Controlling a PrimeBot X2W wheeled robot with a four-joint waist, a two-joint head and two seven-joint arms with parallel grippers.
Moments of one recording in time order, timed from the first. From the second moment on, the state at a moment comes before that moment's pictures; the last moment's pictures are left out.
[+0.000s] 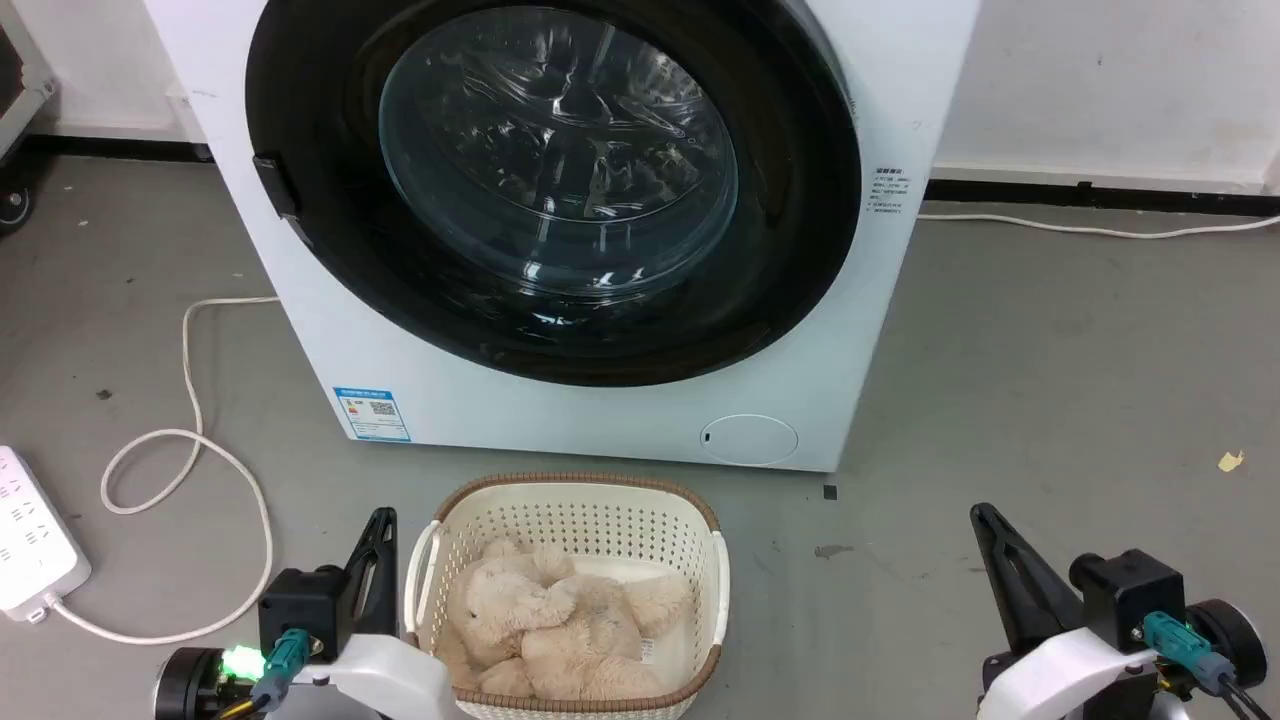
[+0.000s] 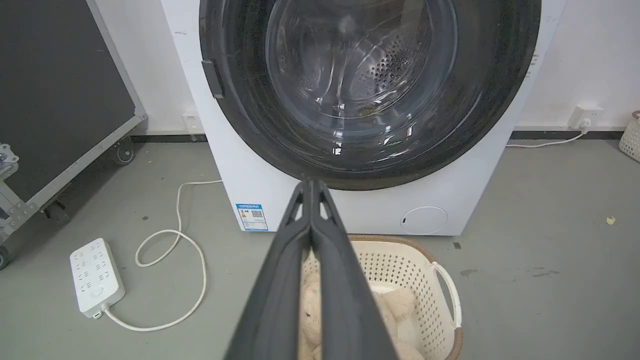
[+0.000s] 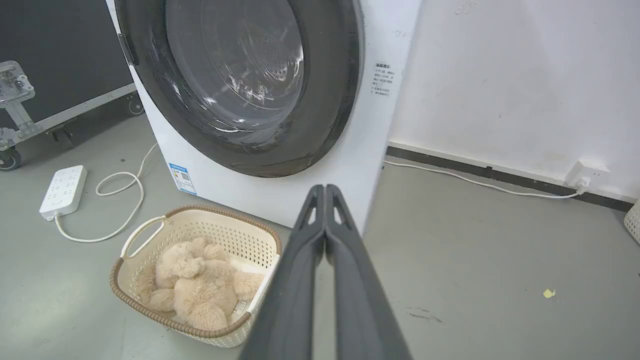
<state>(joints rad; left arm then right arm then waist) 0.01 0.05 0.00 0.00 0.00 0.00 0.00 0.01 -0.05 0.00 0.01 0.01 0.13 0.00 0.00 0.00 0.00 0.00</state>
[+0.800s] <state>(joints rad) 0.01 0.05 0.00 0.00 0.00 0.00 0.00 0.01 -0.05 0.00 0.01 0.01 0.13 0.00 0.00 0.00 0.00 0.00</state>
